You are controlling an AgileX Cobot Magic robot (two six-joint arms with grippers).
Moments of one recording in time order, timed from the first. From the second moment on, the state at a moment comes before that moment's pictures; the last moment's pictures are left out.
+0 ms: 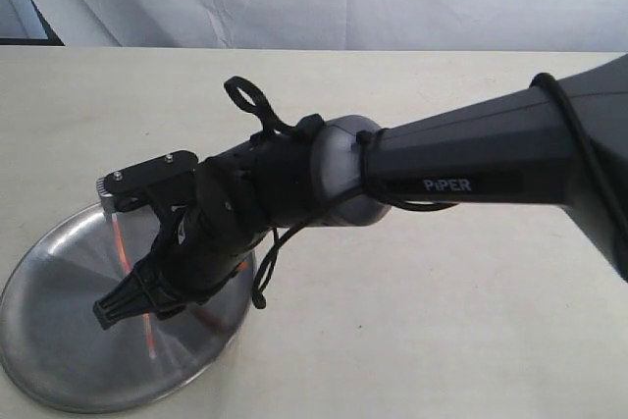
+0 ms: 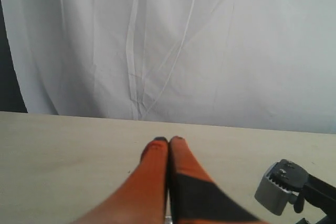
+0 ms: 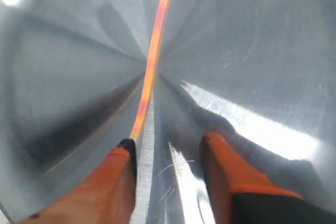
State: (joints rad) left arm -0.23 0.04 0.00 1.56 0.01 -1.74; right arm 0.89 2.07 -1.34 0.30 0.43 0.02
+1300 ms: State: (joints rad) left arm -0.23 0.04 0.00 1.57 0.02 -1.74; right arm 0.89 1.62 -1.20 0.26 0.79 0.02
